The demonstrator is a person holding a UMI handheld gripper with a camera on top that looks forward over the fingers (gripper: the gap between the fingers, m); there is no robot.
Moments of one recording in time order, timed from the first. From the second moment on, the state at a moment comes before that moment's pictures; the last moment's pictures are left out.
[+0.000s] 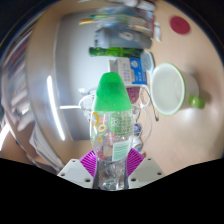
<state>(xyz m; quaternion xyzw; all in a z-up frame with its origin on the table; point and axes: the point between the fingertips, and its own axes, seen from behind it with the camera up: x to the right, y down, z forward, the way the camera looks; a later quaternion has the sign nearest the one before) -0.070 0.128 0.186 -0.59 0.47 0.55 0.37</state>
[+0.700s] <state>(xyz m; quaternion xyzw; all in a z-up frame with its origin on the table) -0.053 0.146 0.214 -0.34 0.61 0.69 0.18</state>
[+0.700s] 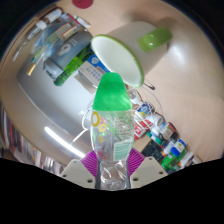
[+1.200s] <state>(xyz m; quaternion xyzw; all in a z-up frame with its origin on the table) 0.136 0.129 0.406 -0.65 0.12 0.16 0.73</state>
